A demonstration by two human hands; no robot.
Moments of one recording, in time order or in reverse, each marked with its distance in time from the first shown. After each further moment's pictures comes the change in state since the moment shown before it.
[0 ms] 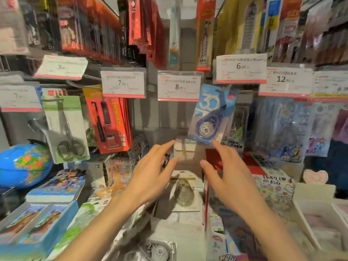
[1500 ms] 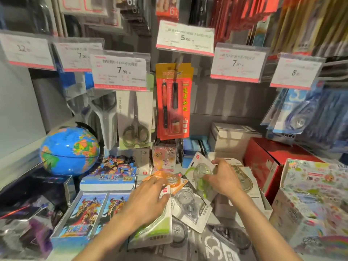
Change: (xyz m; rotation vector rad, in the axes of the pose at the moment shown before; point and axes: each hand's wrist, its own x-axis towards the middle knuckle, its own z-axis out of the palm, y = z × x) left_hand -0.089 -0.206 -0.081 0.248 -0.442 -0.162; right_hand 0.026 -0.107 0.191 -0.037 -0.253 0.580
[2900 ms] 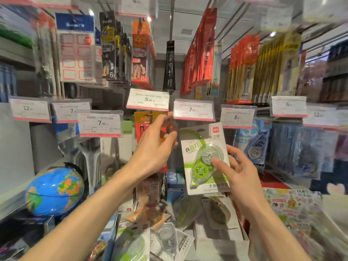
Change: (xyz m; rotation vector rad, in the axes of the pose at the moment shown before) left_hand 0.039 0.149 -0.169 -0.595 0.527 0.366; right_hand -0.069 -0.017 -0.142 1.039 0.128 -0.432
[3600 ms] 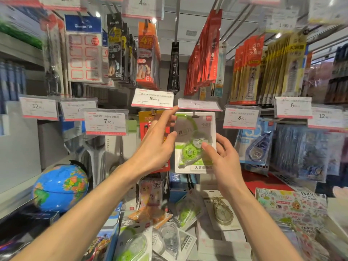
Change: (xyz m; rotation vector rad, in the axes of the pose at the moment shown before) left_hand 0.004 -0.006 -0.006 0.092 -0.057 0.045; right_hand 0.036 0.010 0.036 0.053 0.006 -0.024
